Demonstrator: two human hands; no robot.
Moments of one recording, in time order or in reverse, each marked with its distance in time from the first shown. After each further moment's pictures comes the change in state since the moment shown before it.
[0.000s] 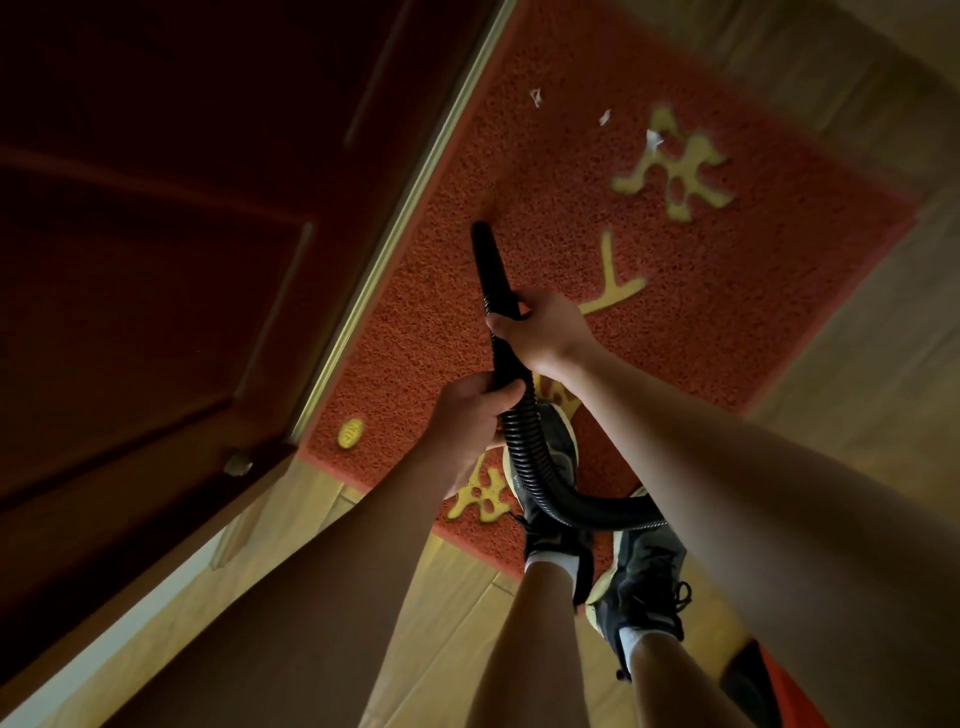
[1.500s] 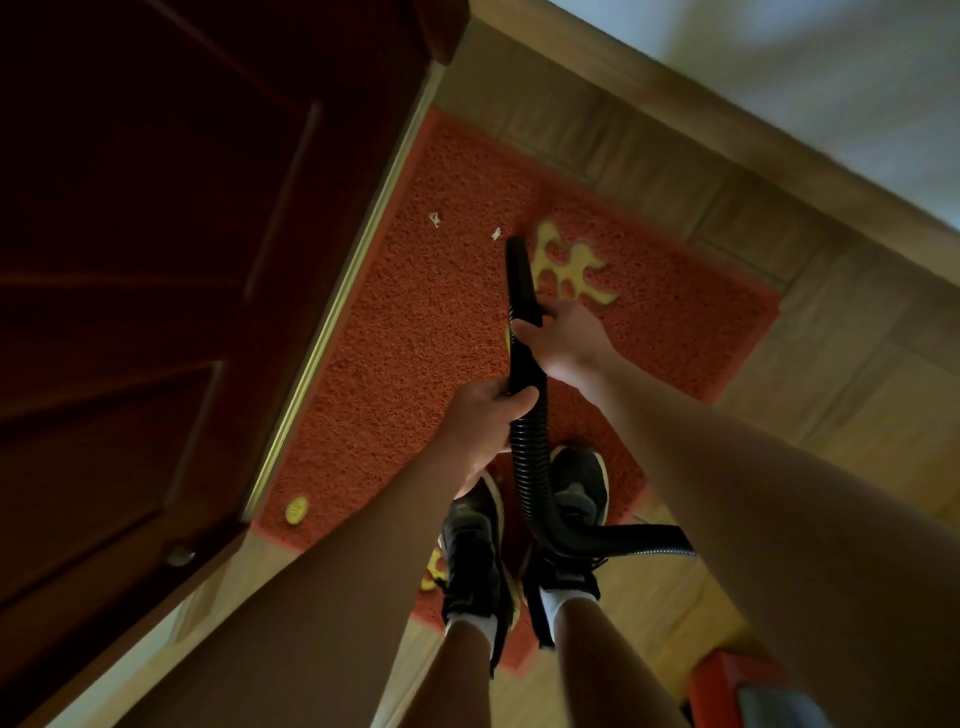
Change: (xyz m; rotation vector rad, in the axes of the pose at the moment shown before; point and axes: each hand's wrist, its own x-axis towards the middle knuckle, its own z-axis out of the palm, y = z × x) left_hand 0.034 0.105 0.148 0.203 -0.023 -0.005; right_hand 0.039 0.010 -0.180 0.018 0.034 0.044
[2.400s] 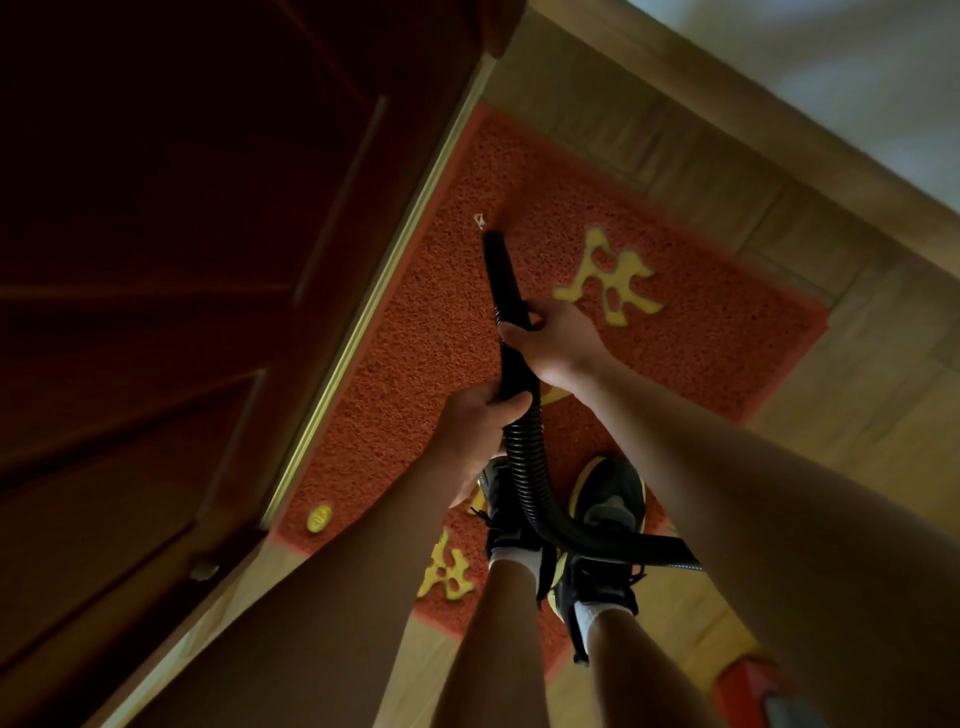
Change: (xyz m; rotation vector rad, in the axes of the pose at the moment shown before) left_hand 0.011 -0.006 -0.071 -0.112 0.001 0.016; right_hand 0.026 -0.039 0.059 0.013 0.002 -0.059
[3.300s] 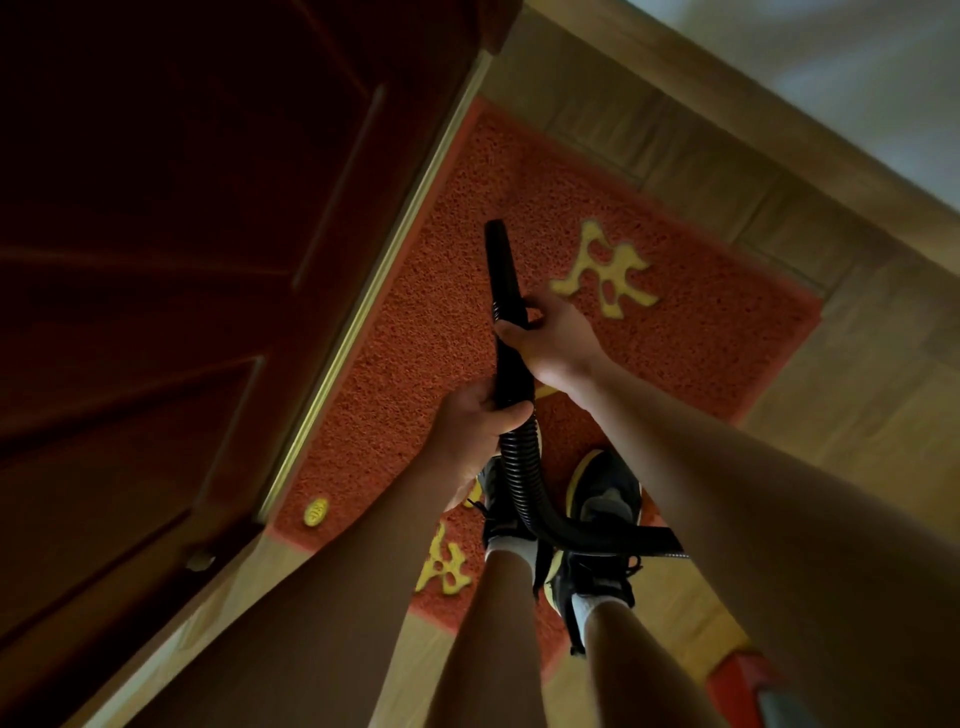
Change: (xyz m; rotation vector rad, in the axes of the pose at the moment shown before) left_hand -0.016 -0.010 0.001 -0.011 0.004 0.032; right_hand -0.018 0.005 0.004 0.123 0.031 0.021
